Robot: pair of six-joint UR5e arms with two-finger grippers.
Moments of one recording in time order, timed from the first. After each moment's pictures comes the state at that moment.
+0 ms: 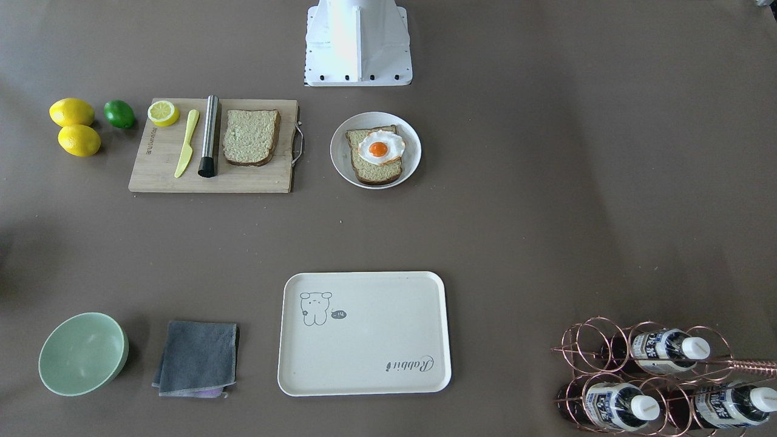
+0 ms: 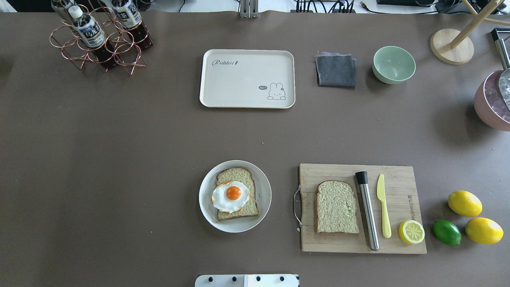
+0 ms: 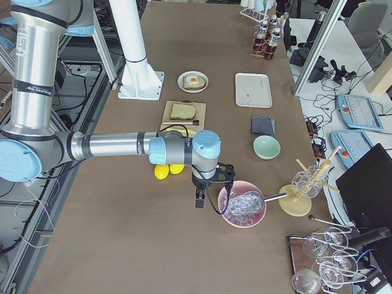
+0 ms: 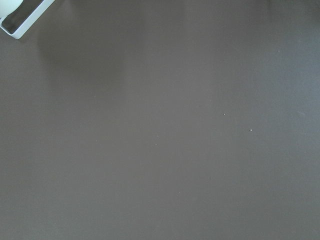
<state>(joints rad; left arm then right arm) -1.53 -1.52 -1.55 -1.75 -2.37 -0.09 1.51 -1.75 1.82 -1.62 2.27 0.13</state>
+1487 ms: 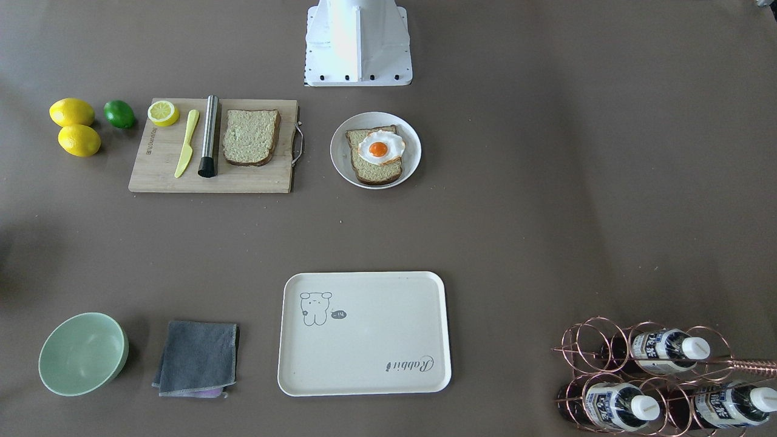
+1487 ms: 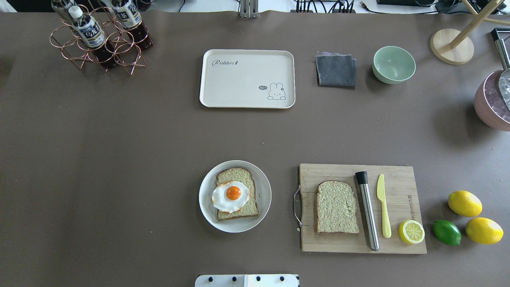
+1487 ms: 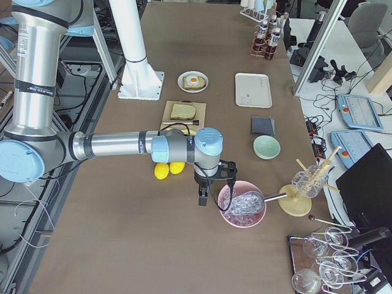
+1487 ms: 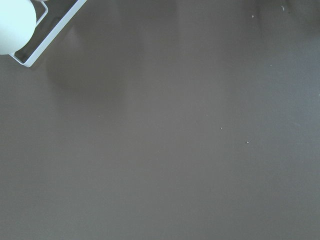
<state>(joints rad) -1.53 -1.53 -1.59 -1.75 -2.34 -0.09 1.50 -1.74 1.83 -1.61 2.28 0.12</state>
